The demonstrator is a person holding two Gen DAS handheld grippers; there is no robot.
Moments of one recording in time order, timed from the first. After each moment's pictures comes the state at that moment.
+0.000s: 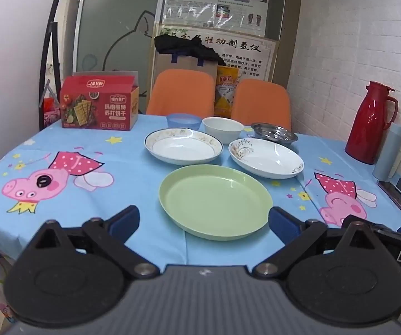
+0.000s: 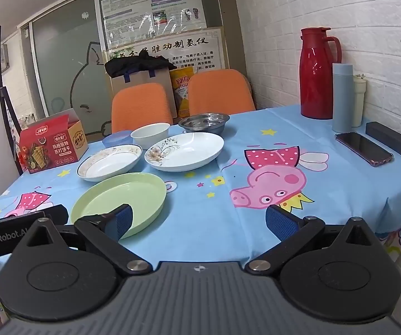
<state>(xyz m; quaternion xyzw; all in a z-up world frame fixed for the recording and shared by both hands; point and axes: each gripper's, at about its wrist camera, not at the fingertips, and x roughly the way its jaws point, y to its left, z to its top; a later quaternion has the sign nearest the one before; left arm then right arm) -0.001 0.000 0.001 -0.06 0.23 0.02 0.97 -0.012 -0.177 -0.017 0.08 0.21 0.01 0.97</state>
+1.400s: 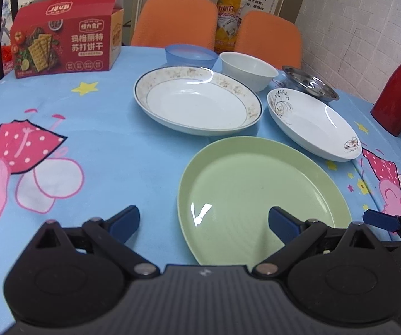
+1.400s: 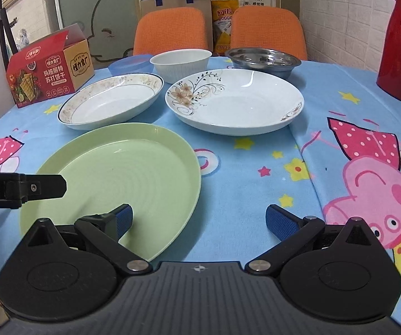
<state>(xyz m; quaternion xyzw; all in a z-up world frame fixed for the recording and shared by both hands) 0.175 0.074 -0.053 -0.09 0.38 -0.04 0.92 0.153 -0.123 -0.075 0.00 0.34 0.08 0.94</state>
